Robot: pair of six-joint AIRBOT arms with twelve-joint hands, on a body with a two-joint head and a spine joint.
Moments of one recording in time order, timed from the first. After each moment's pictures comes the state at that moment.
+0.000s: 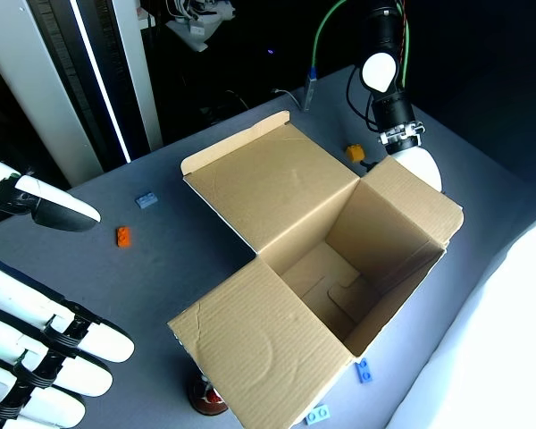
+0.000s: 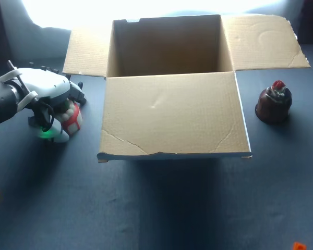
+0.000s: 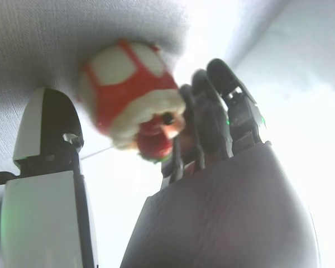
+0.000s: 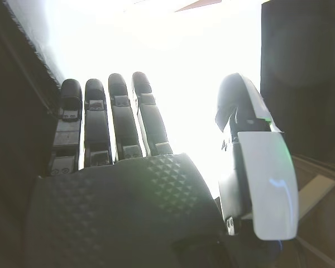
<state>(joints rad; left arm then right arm) 0.50 -1.18 1.46 2.19 0.19 -1.34 -0.30 -0.42 0.73 0.41 0.38 -0.85</state>
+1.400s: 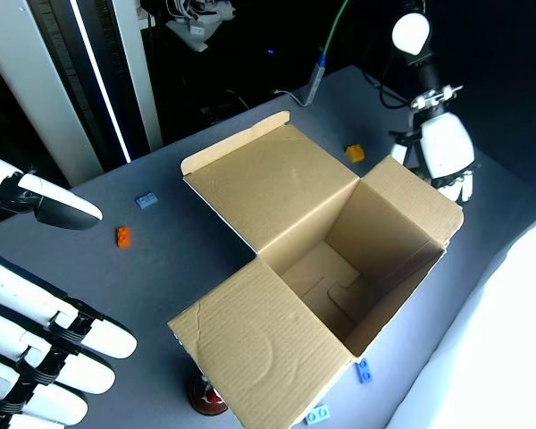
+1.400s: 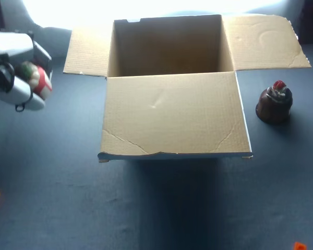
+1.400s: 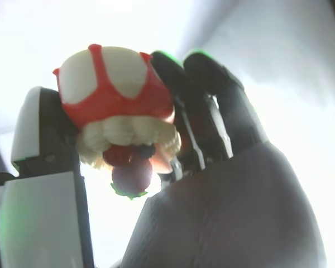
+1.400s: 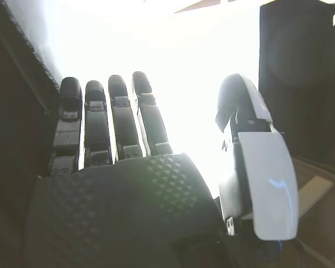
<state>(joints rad) 0.33 -1.01 1.42 2.08 0.07 -1.34 -0.30 -0.42 0.73 0.41 0.38 -0.87</state>
